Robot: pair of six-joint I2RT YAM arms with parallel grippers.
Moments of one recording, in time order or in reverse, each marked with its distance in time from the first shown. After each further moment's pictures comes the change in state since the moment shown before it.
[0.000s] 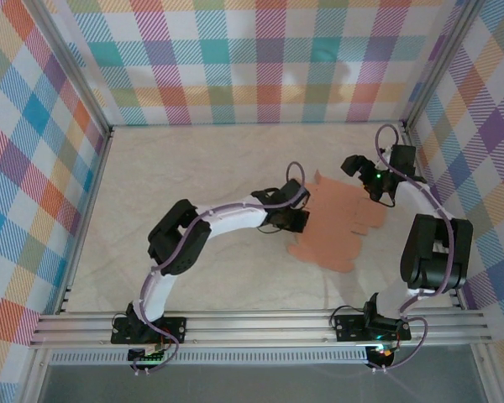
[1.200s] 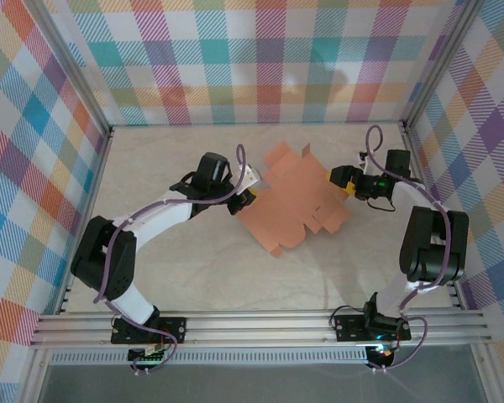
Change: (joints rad) left arm 0.357 -0.494 -0.465 0.266 0.350 0.861; right arm 0.005 0.076 -0.013 -0.029 -0.415 -0.279
